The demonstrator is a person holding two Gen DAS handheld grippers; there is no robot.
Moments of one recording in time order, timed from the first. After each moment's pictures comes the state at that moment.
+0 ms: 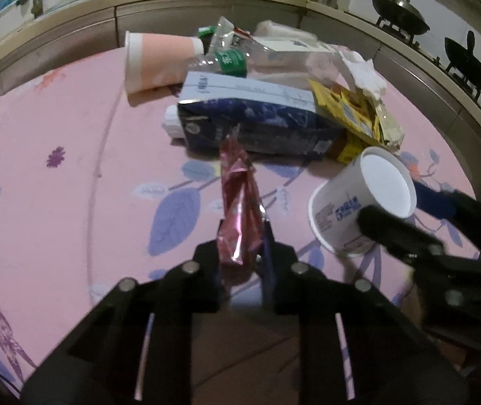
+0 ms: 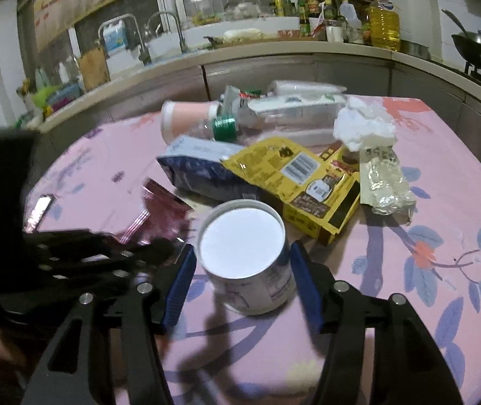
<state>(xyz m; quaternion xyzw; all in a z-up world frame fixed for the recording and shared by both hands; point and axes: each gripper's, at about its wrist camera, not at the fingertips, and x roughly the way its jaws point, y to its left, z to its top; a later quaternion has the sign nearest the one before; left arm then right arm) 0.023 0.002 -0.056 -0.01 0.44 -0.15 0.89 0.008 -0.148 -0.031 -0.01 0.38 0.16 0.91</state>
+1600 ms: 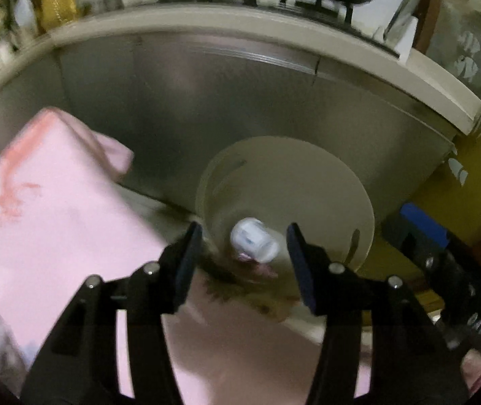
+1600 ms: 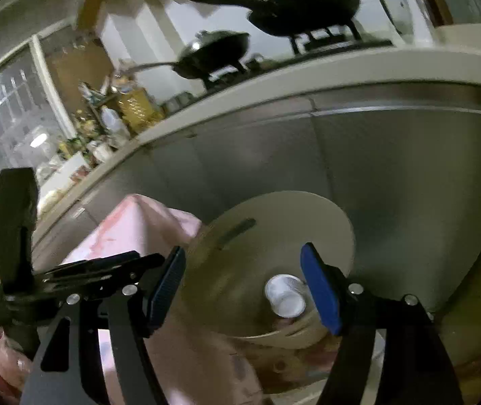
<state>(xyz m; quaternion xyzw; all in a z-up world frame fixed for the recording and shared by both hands) 0.128 -0.443 -0.002 0.14 0.38 -0.41 0.82 -0.041 -0.561 -0.009 0.24 0.22 -0.15 0.93</state>
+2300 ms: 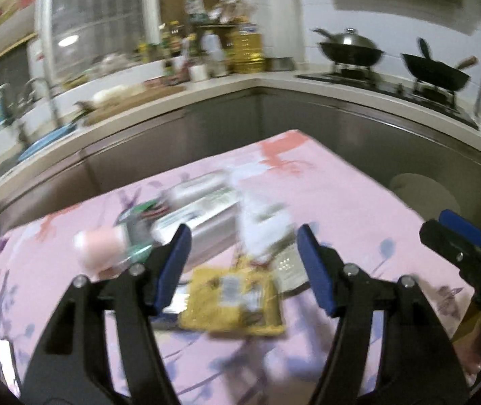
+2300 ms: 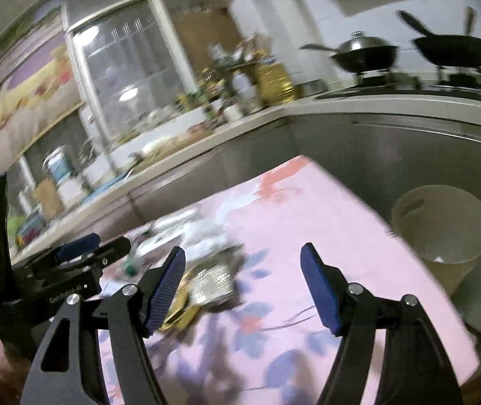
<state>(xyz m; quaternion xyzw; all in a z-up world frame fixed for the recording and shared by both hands) 0.046 -0.127 0.066 0.08 0.28 -0.14 0.94 -0.029 -0.318 0.053 0.16 0.24 0.05 0.96</state>
